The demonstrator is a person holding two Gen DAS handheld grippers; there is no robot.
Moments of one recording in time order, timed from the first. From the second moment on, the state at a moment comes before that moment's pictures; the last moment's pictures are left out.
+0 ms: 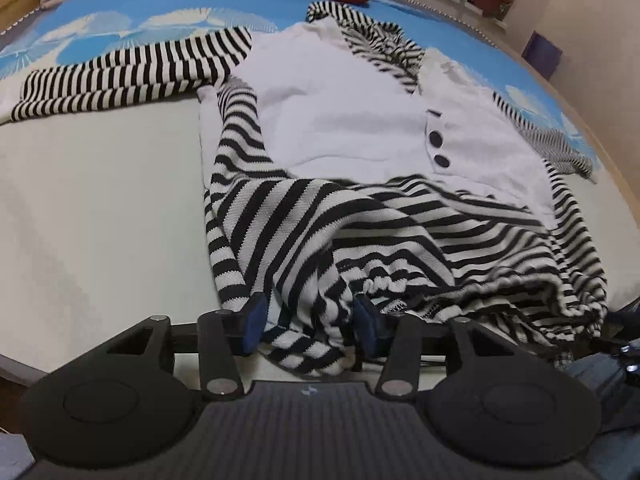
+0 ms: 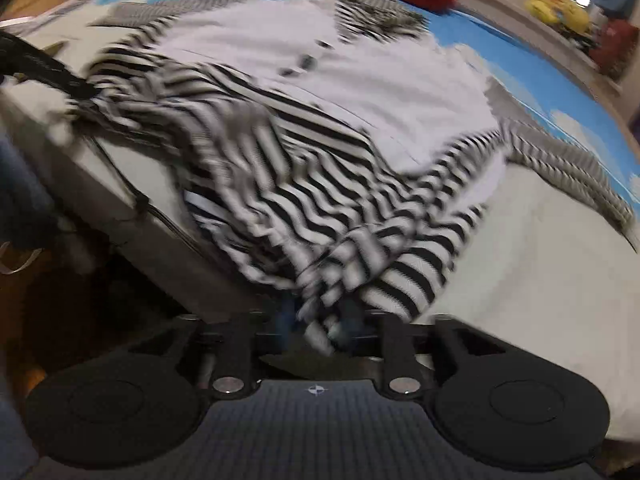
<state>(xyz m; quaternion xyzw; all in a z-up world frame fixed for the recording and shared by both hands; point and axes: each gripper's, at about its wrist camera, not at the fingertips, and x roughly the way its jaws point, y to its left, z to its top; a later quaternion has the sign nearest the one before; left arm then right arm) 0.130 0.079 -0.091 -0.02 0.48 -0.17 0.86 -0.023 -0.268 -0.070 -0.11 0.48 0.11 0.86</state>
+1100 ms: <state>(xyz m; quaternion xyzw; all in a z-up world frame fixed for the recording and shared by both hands) 0.132 0.050 -0.020 0.00 0.37 -0.10 0.92 0.022 -0.275 -0.016 -0.01 0.36 0.06 0.93</state>
